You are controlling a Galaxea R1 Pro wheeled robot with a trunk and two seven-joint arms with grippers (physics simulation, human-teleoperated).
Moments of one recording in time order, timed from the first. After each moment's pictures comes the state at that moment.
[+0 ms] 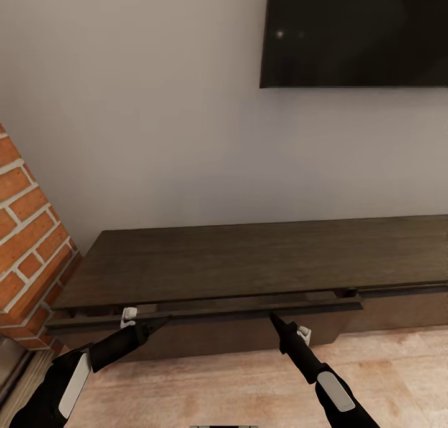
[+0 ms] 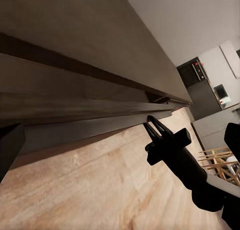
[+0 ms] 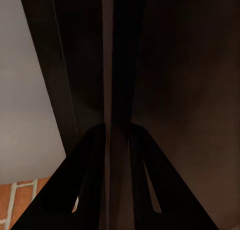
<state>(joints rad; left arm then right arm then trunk) -0.36 0.12 0.24 -1.00 0.34 0.56 -1.11 -0.45 0.01 -0.14 -0.54 -1.11 0.37 0.71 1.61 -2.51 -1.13</state>
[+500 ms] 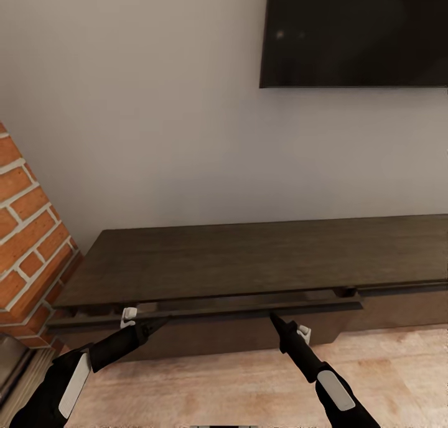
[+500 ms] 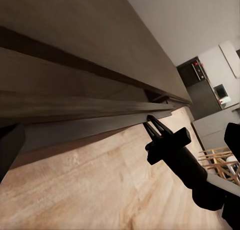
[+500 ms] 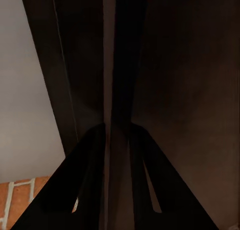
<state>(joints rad) -0.36 0.12 0.24 -1.00 0.34 0.56 -1.11 -0.45 0.01 -0.14 -0.55 -1.11 0.37 0.69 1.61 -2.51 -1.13</state>
